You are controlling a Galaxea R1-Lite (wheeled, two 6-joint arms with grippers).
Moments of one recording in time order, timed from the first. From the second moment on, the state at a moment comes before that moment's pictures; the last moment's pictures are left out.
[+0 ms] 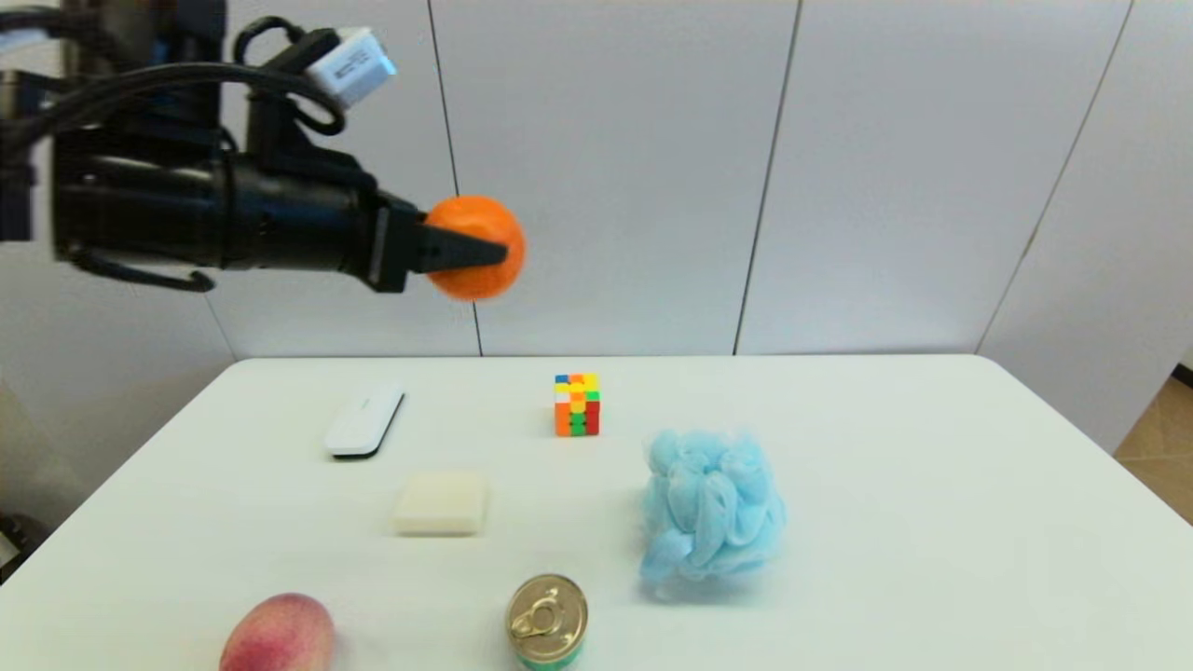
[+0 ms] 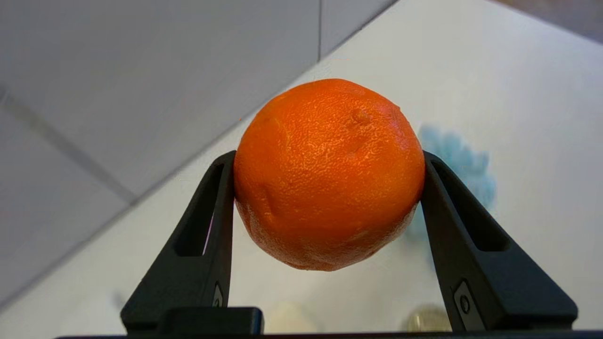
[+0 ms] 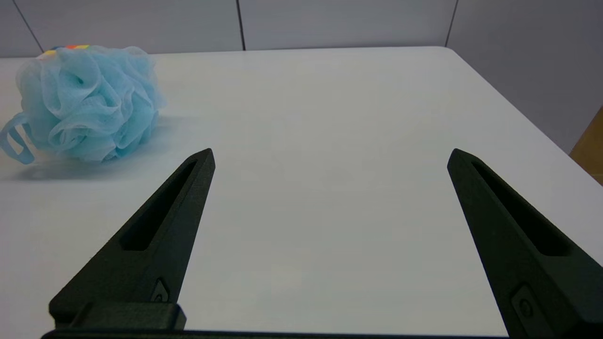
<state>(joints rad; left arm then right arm) -0.40 1.59 -1.43 0.21 -0.38 0.19 0.00 0.00 0.00 0.00 -0.02 0.02</state>
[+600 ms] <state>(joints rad) -0.07 1.12 -0.94 0.27 -0.38 0.18 0.00 0.00 0.00 0.00 -0.02 0.02</state>
